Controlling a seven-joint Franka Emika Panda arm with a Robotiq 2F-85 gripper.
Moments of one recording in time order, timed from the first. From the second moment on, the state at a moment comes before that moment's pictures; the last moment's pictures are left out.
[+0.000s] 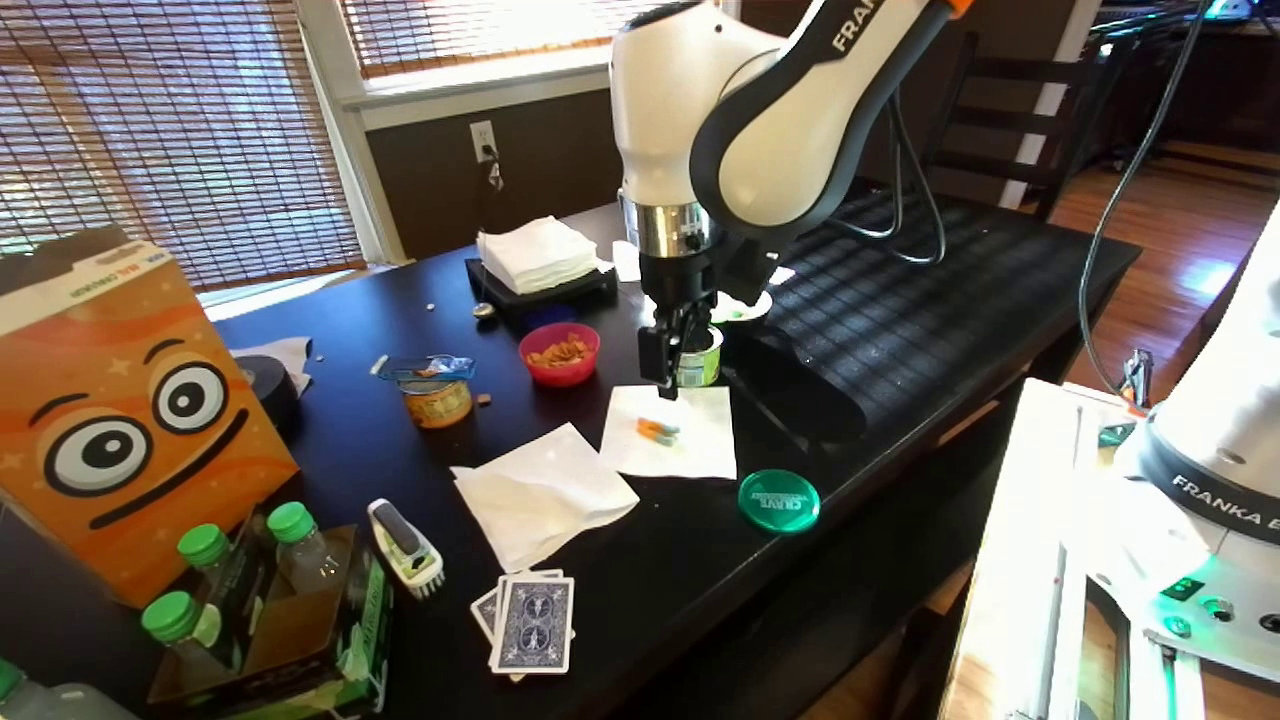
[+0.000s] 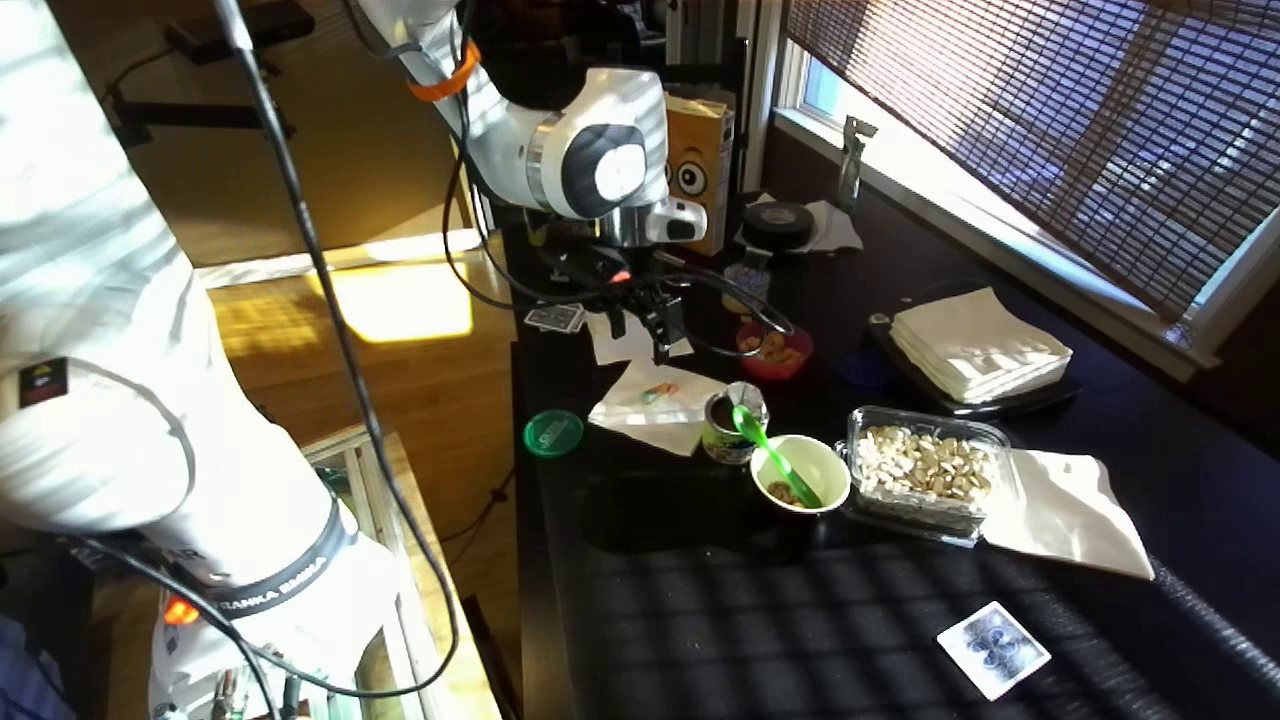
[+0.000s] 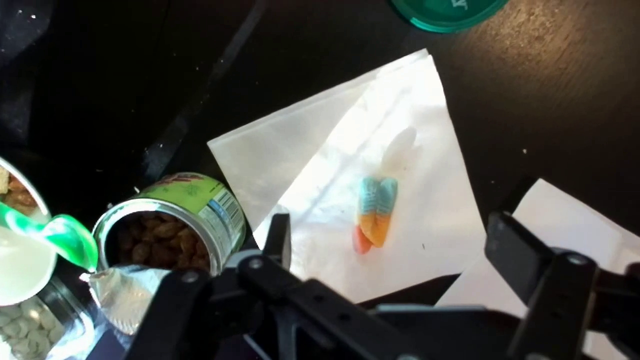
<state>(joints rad) 0.09 0.11 0.13 -2.49 -0.20 2.55 0.23</state>
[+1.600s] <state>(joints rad) 0.12 0.38 0.07 -2.40 -0.13 2.76 0.22</state>
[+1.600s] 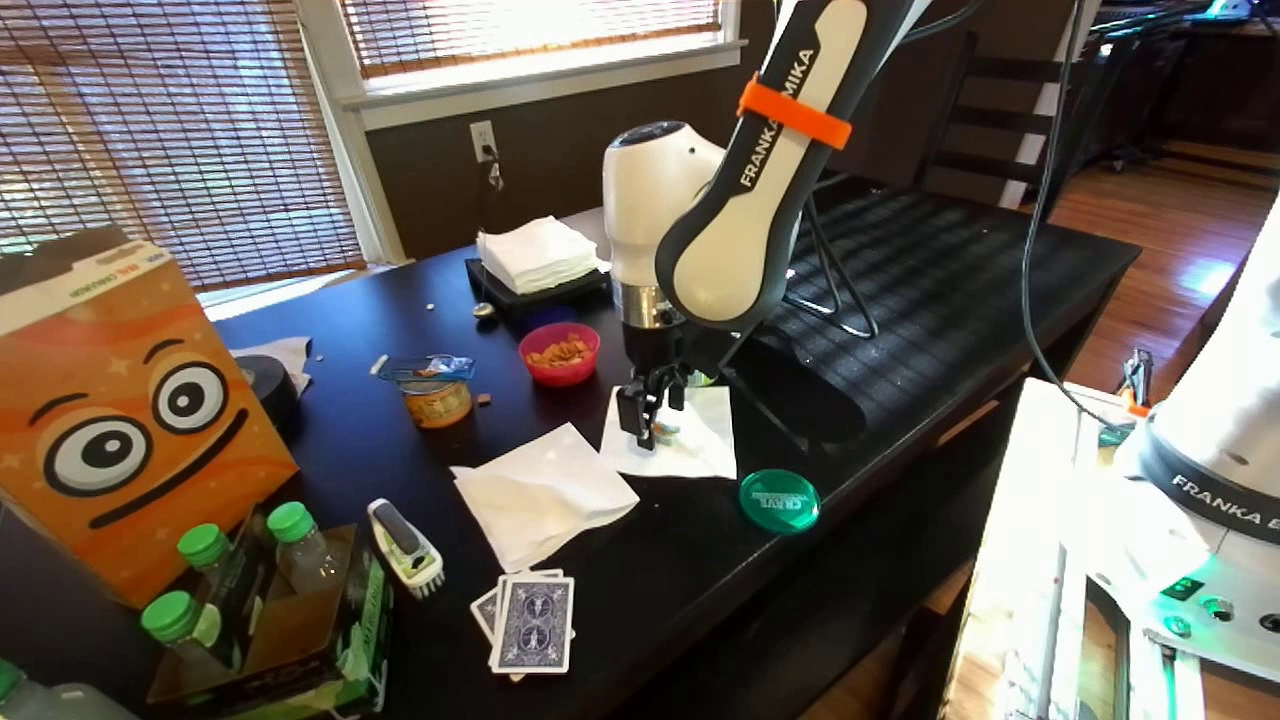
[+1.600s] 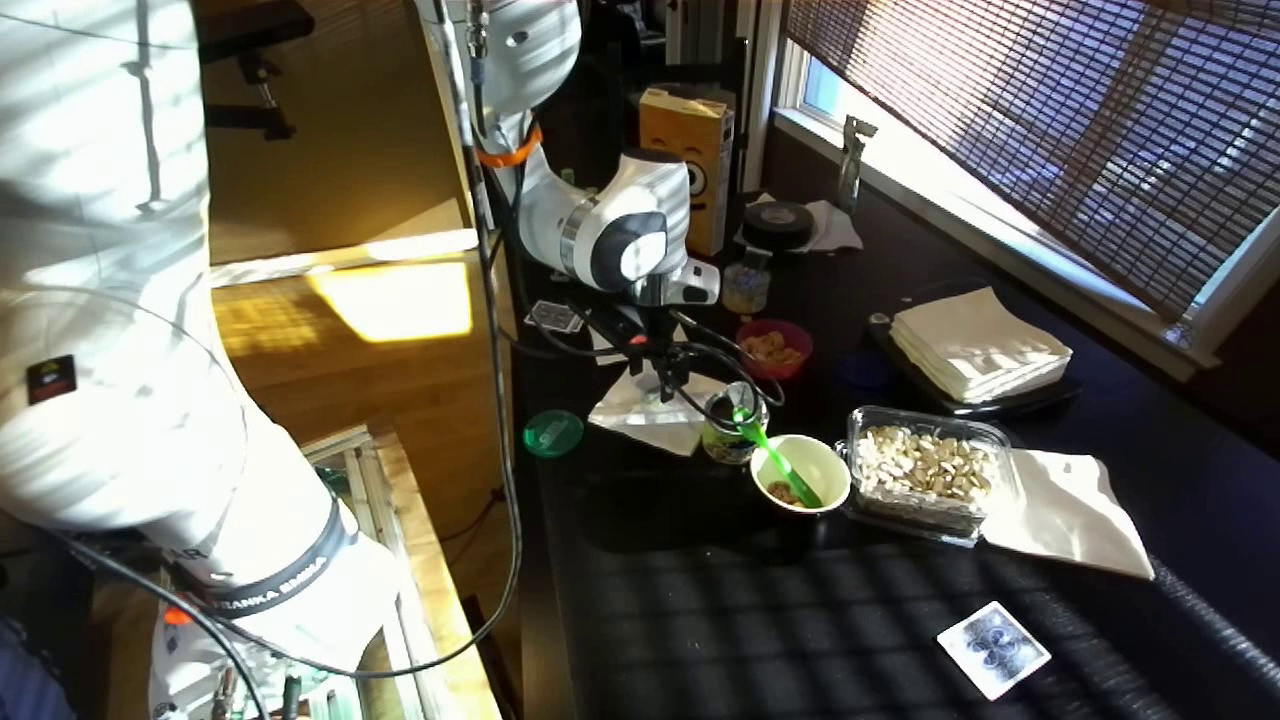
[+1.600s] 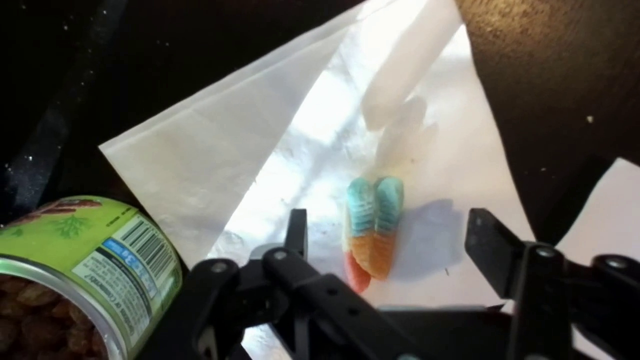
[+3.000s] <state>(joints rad) 0.12 0.39 0.06 -2.40 -0.11 2.79 0.20</state>
